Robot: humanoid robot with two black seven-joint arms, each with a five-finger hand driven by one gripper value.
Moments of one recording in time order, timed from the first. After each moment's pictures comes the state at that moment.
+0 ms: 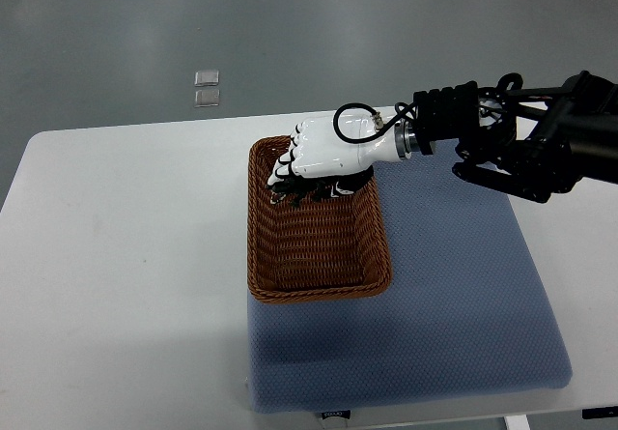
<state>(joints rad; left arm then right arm) 0.05 0.00 -0.12 -0.16 0.03 0.00 0.00 1.33 -0.23 -0.25 0.86 -1.74 -0.33 0.61</state>
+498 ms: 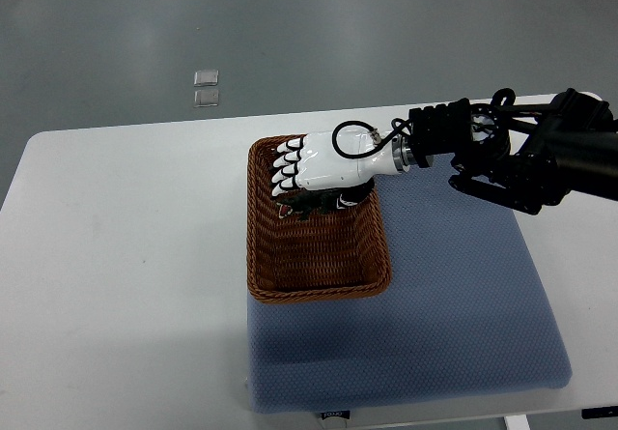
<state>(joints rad) 0.05 0.00 -0.12 -0.16 0.03 0.00 0.00 1.29 -0.20 -0.24 0.80 -1.77 -0.34 0.61</state>
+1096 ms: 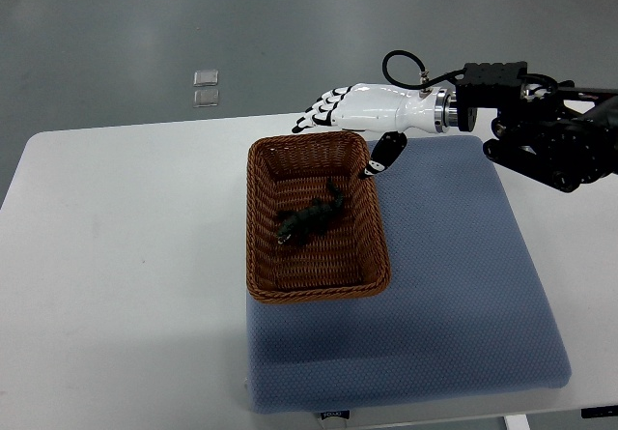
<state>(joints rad) 0.05 0.00 -0.12 -0.16 0.03 0.00 0.00 1.25 -0.35 -0.04 0.82 -1.45 -0.05 0.61</state>
